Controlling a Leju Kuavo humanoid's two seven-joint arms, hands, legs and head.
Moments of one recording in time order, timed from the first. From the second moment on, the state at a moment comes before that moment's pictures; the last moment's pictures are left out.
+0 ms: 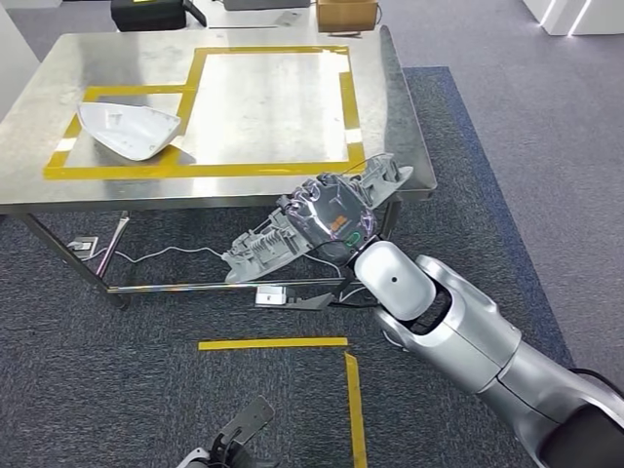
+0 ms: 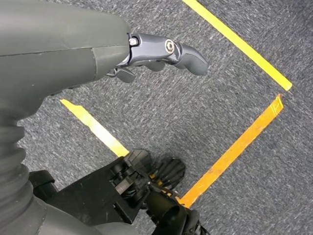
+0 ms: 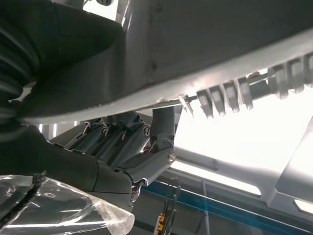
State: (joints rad) left arm -0.21 -0.21 0.08 -0.24 -0.93 0.22 -0.41; right arm -0.89 0.04 1.04 -1.32 1.34 -0.12 0.06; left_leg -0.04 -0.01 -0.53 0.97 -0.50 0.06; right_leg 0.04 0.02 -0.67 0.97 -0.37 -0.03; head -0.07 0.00
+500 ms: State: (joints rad) left arm -0.21 -0.21 0.08 -0.24 -0.93 0.22 -0.41; right arm -0.88 0.03 1.04 -1.31 1.34 -0.14 0.06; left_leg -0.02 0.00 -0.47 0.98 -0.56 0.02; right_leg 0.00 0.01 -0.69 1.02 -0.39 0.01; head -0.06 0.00
